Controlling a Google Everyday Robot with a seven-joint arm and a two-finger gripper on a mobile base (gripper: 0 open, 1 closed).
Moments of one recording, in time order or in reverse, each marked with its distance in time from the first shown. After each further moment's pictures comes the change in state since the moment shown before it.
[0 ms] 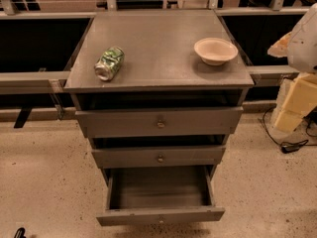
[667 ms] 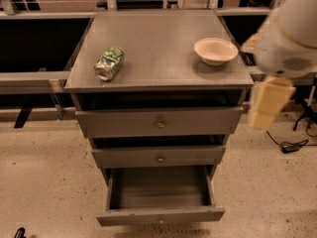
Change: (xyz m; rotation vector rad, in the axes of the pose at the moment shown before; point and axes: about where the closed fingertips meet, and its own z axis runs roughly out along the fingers) arm -0.032 -0.006 0.018 0.049 0.048 -0.130
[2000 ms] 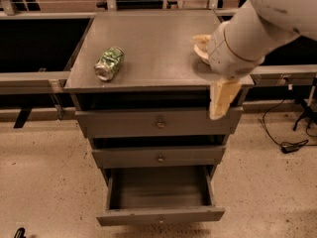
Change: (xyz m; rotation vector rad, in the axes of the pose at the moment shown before) arm -0.072 -0.050 0.060 0.182 -0.147 -0.368
